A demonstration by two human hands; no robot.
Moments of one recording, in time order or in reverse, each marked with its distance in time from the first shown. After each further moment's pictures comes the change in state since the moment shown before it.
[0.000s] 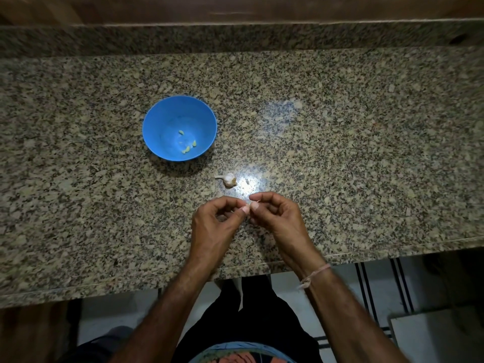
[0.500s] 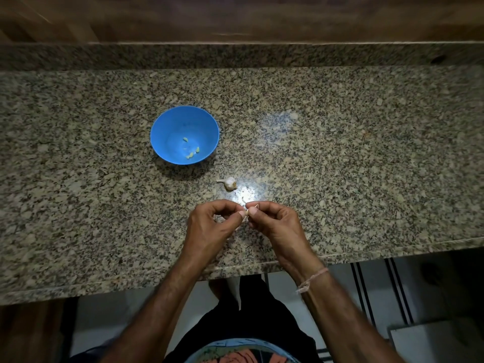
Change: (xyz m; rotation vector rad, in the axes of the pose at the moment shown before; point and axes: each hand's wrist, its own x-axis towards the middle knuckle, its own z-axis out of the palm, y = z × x) left_hand -0.008 0.011 -0.021 0.083 -0.068 0.106; right_hand -0.021 -0.008 0.010 0.062 0.011 0.022
